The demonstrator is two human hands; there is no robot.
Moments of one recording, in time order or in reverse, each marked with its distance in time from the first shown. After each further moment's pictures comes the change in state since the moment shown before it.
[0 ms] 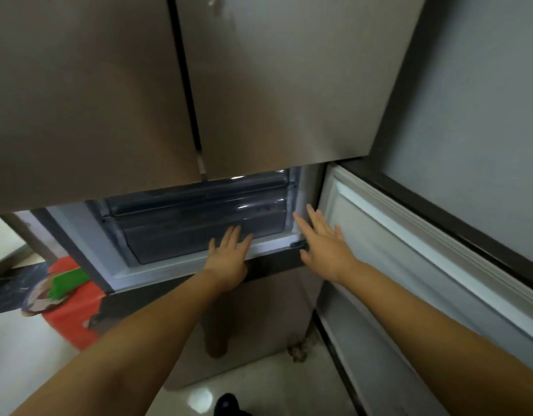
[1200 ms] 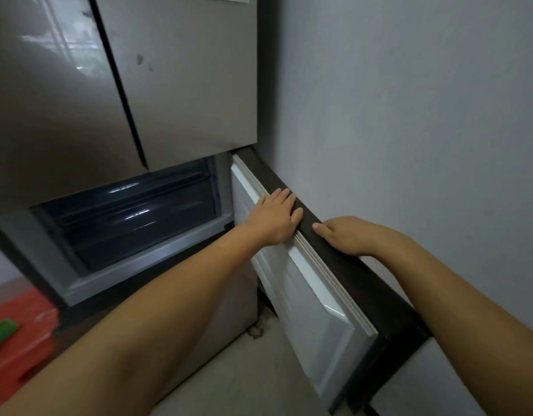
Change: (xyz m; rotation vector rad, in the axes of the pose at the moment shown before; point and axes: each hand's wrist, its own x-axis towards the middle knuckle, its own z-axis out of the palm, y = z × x) left_hand -0.170 0.181 -0.100 -0.136 0.060 0.585; right_hand -0.282 -0.060 -0.100 0.097 -0.120 0.519
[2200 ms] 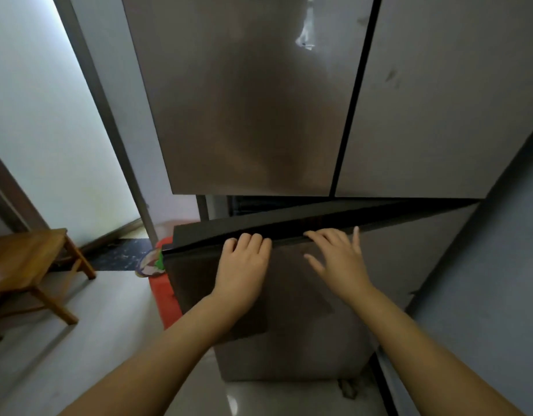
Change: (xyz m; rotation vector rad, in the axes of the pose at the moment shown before) left_hand -0.162 -0.219 -0.029 0.497 0.316 -0.696; right_hand 0.195 -0.238 0.103 -0.015 0.507 -0.857
